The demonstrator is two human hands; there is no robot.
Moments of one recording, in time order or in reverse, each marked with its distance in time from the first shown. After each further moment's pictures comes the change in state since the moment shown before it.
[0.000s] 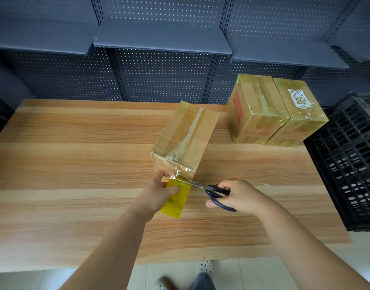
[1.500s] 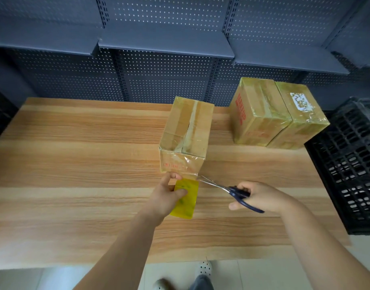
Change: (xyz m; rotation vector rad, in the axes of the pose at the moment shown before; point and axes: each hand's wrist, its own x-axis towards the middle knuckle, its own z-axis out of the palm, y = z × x) left_hand -0.004 -0.011 0.013 -0.109 -0.031 0.043; right_hand 0.000 0.036 -0.023 -0.032 -0.036 0.101
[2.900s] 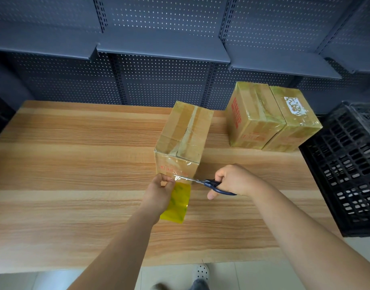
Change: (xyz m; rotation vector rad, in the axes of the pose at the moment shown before) left_hand 0.008 0.004 0.001 0.138 0.262 -0.067; right_hand 0.031 -0.055 -0.006 -0.209 0.093 -0.068
